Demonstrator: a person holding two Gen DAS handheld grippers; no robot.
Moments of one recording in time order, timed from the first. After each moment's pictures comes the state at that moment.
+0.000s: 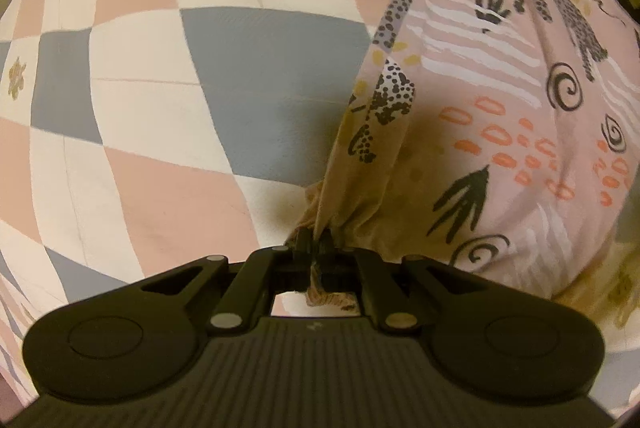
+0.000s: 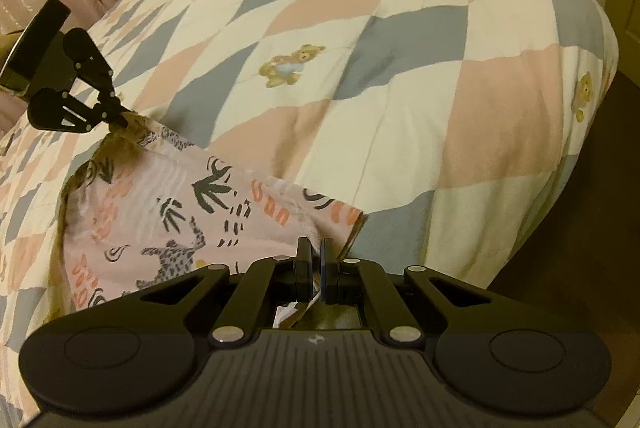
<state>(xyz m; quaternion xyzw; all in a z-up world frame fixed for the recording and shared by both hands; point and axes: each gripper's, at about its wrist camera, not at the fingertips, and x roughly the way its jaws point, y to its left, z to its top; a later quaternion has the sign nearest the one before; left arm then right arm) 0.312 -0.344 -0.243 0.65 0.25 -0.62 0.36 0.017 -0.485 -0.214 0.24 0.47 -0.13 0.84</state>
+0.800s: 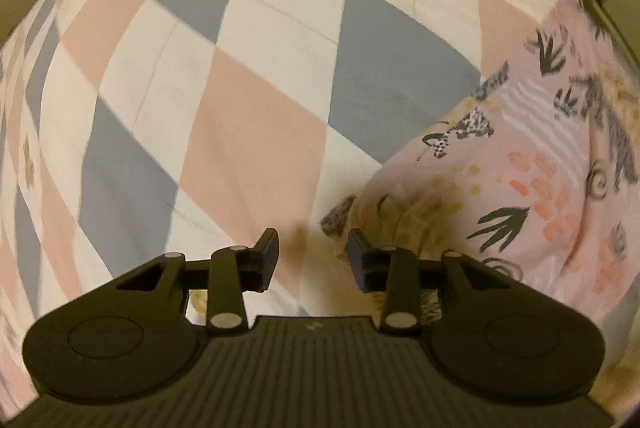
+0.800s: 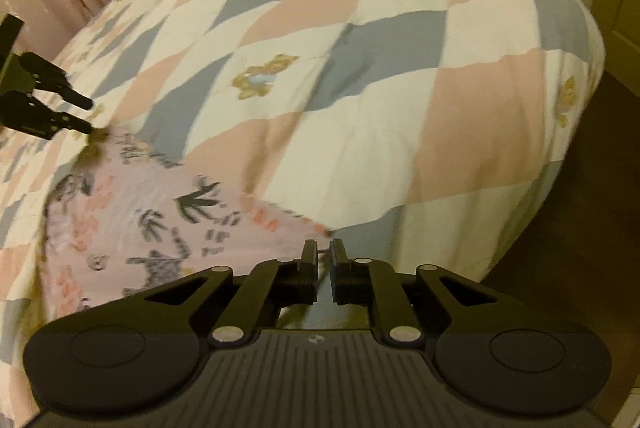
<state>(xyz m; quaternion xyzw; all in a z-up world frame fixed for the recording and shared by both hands) 0.373 -0.302 -0.214 0.50 0.37 -0.56 0.55 0.016 -0.493 -0.213 0.24 0.47 -0.14 0.84</state>
